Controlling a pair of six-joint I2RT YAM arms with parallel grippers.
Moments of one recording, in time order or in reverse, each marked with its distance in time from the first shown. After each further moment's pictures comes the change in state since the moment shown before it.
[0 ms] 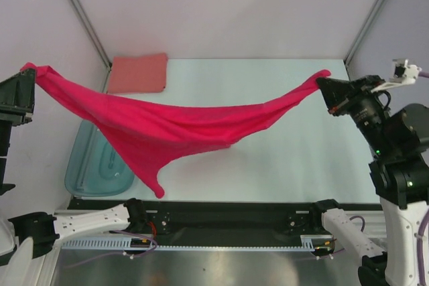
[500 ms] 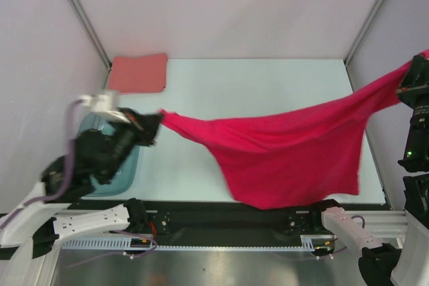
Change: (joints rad) left arm -0.008 -0.023 -0.534 -0.178 0.211 -0.453; right arm 0.009 0.086 0.412 -0.138 0.755 -0.123
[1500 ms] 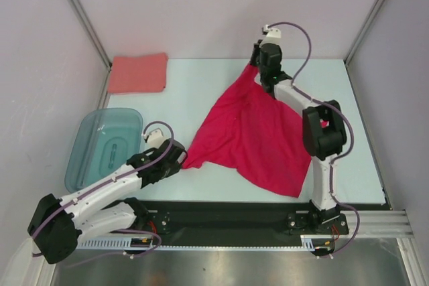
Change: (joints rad) left arm 0.366 0.272 -0.776 0.010 0.312 -0.581; right arm 0.151 1.163 -0.233 0.946 -0.228 -0.146
